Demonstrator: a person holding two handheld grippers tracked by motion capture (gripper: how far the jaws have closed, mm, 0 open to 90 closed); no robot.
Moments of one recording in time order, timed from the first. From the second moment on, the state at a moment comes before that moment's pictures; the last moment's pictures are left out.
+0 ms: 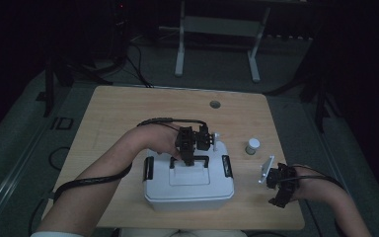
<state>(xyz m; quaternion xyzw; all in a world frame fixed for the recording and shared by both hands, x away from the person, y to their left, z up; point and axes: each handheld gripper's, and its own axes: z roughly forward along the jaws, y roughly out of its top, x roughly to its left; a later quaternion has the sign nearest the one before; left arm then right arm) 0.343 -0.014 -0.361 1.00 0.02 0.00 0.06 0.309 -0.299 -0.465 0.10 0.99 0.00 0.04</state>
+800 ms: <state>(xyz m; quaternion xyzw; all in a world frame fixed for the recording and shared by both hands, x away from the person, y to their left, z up) 0.337 0.010 -0.321 1.00 0.02 0.03 0.08 0.309 -0.298 -0.460 0.11 0.99 0.00 0.05</state>
